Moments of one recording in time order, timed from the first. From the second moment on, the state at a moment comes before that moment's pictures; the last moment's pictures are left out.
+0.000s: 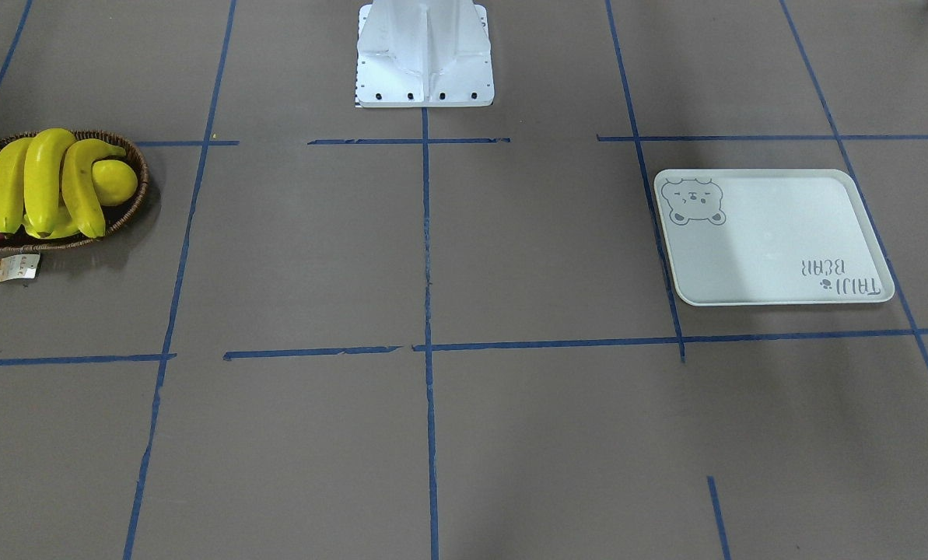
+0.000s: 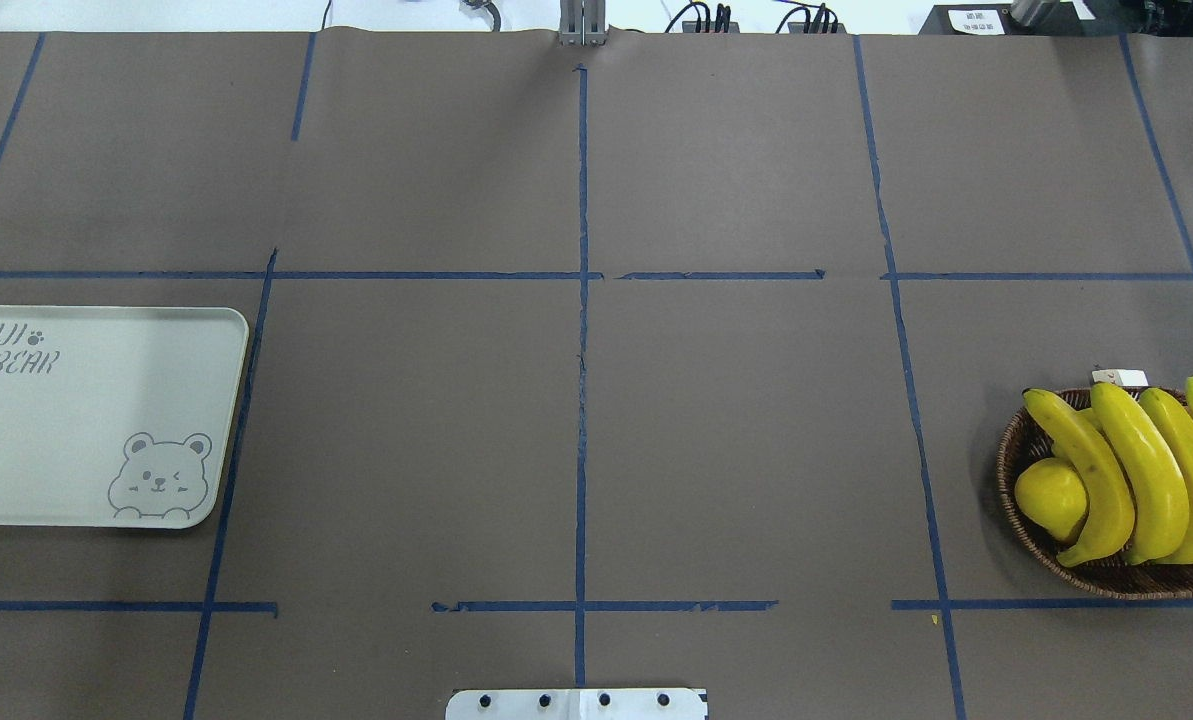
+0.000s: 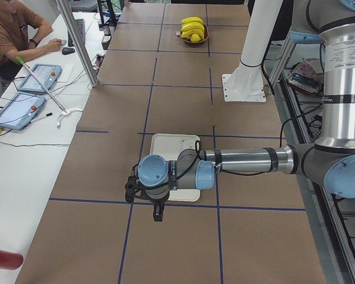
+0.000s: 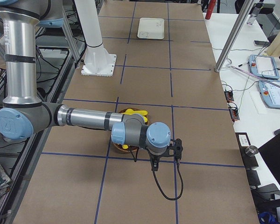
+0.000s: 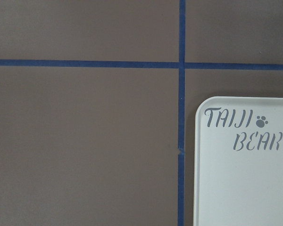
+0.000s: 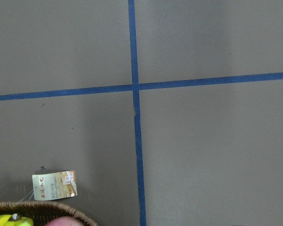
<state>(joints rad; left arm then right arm) -1.62 -1.49 -1.60 -1.60 -2.42 0.05 1.66 -1.62 1.57 -1.57 2.46 -0.04</state>
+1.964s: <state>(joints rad) -1.63 -1.47 -1.63 -1.60 -2.42 0.05 1.38 -1.92 2.01 -1.31 2.35 0.23</state>
